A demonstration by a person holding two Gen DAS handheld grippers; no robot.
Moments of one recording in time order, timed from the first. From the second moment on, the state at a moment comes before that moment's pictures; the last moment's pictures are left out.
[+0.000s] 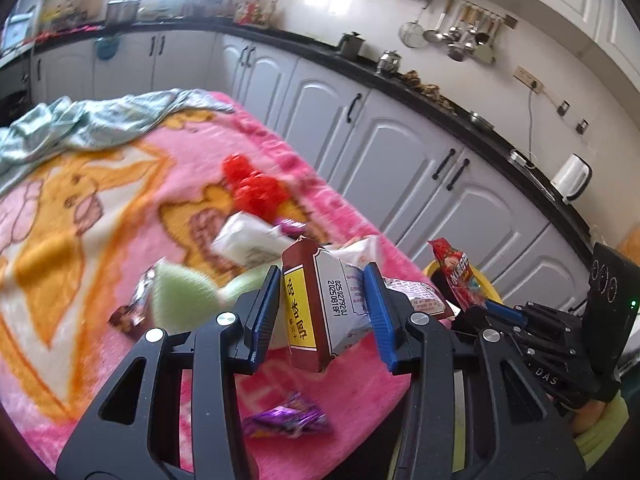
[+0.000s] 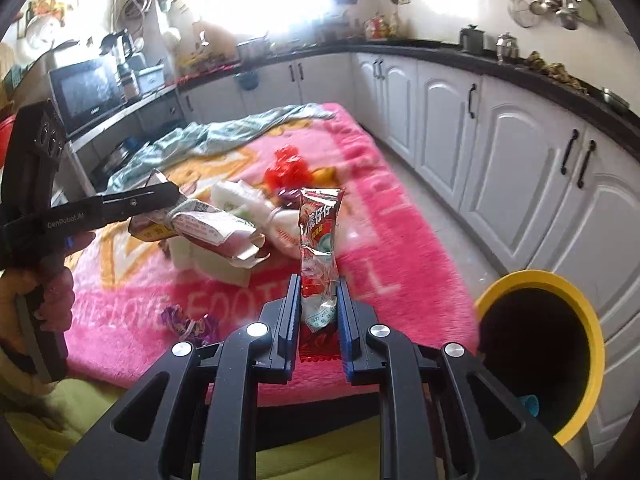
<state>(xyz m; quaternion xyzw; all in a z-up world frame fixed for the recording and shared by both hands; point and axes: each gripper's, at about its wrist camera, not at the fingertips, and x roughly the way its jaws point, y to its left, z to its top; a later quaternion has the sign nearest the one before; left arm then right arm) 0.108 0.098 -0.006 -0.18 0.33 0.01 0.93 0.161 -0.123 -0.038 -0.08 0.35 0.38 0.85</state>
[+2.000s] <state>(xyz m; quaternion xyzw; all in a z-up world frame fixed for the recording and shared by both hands) 0.262 -0.136 -0.047 -0.06 0.38 -0.13 0.92 0.239 -0.348 -0.069 0.09 0.35 0.13 0.92</state>
